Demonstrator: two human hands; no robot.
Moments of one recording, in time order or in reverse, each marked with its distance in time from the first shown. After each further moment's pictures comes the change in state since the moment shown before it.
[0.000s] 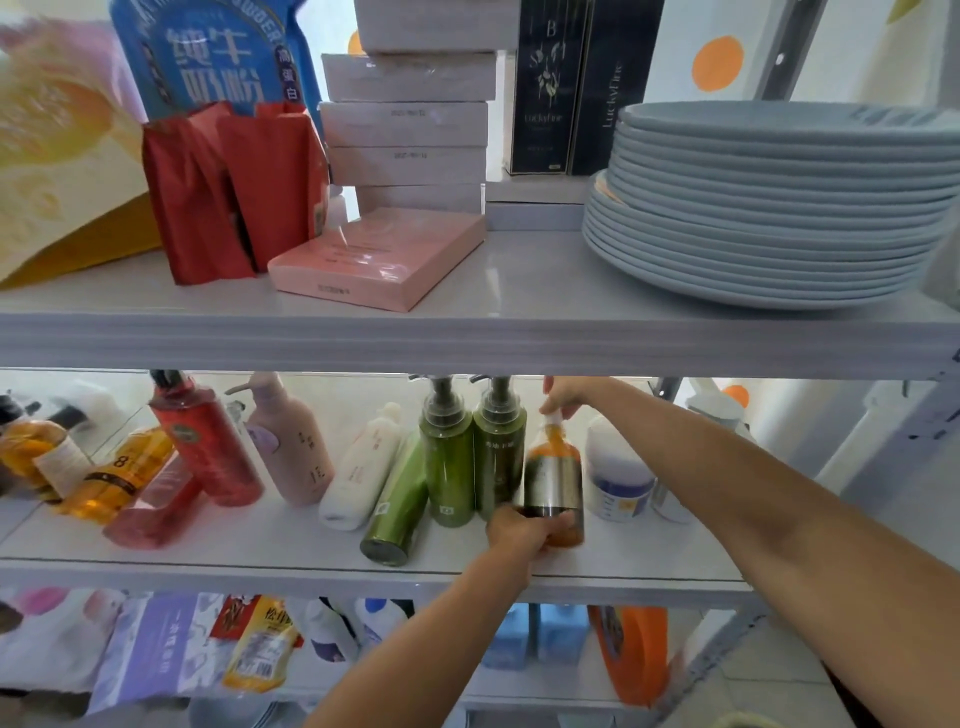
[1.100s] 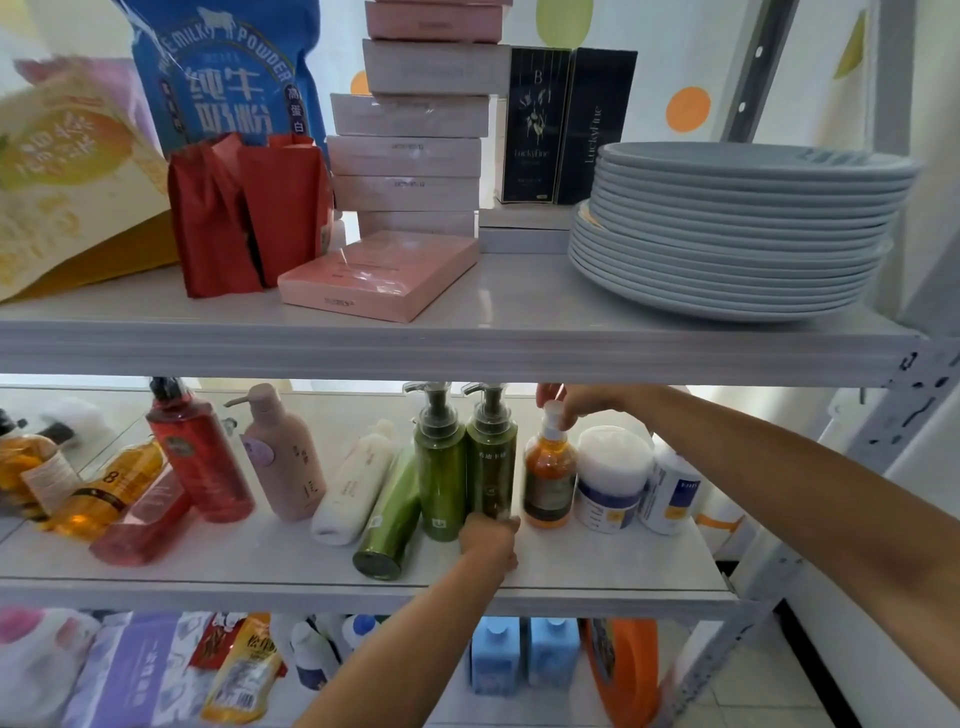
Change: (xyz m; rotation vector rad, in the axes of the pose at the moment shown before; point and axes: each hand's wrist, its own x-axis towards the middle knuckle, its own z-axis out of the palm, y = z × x) left_hand 0.031 -0.004 -0.014 0.030 0.090 0.040; right_hand -0.060 0.005 -0.032 -0.132 0.031 -0.244
